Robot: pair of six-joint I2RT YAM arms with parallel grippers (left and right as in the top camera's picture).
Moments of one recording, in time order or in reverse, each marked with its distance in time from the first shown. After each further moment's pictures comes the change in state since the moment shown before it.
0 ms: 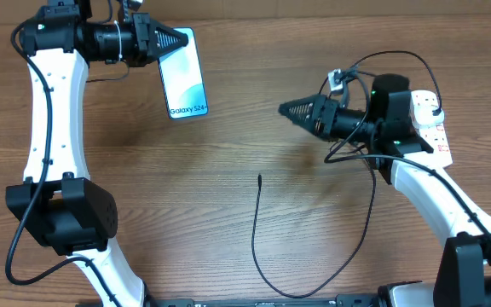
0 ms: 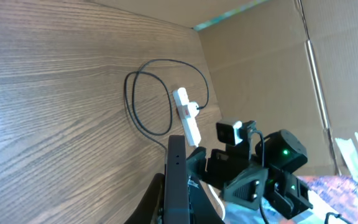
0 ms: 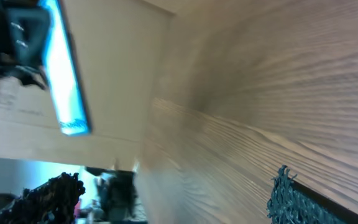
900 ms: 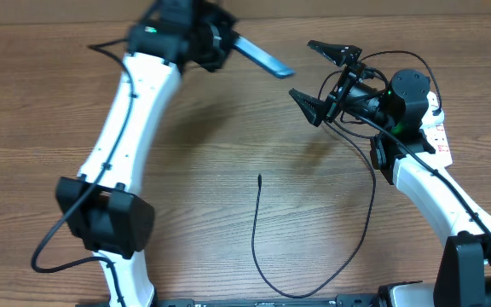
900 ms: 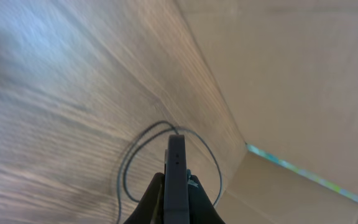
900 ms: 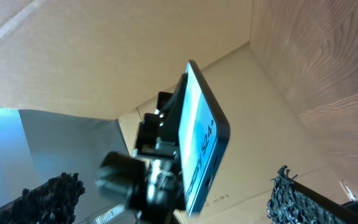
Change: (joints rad) left arm -0.332 -0.004 0.000 0.217 -0.782 -1.119; right arm -0.023 0.000 -0.008 0.526 0.156 1.400
